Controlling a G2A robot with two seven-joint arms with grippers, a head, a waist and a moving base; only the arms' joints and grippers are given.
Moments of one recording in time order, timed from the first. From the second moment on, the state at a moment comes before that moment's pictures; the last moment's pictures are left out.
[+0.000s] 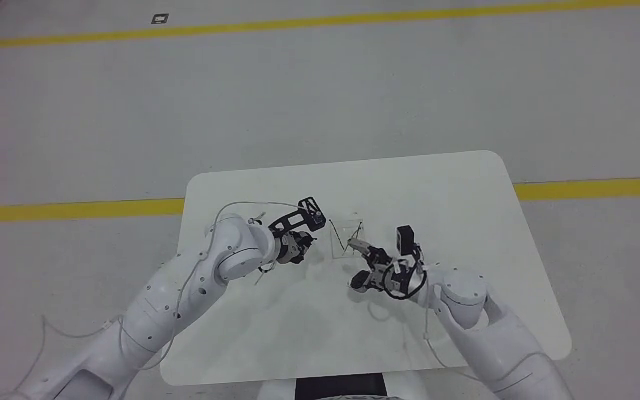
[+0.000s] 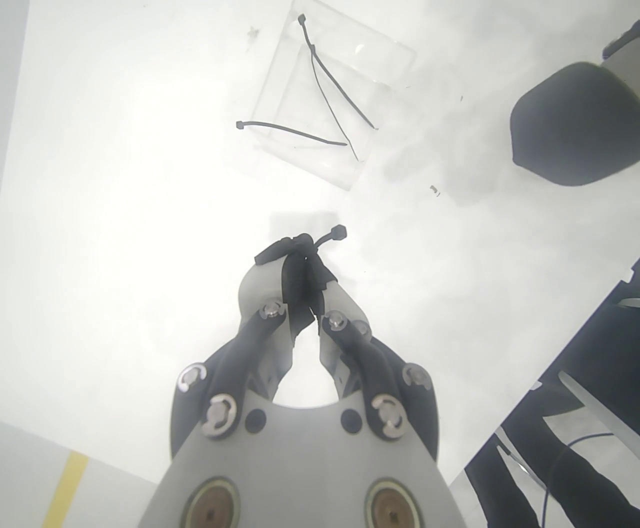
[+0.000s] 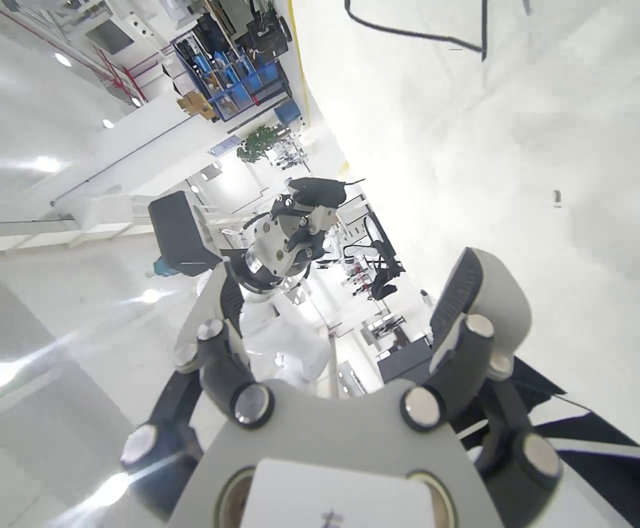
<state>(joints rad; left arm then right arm) 1.00 -0.99 -0.73 -1.68 0.92 -0.34 -0.96 -1.57 -1.15 1.16 -1.69 0.49 0.34 0.57</state>
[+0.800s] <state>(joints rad) 1.00 -0.98 -0.64 -1.72 1.06 -0.34 -0.95 -1.47 -1.14 1.03 -1.57 0.71 0.34 0.51</state>
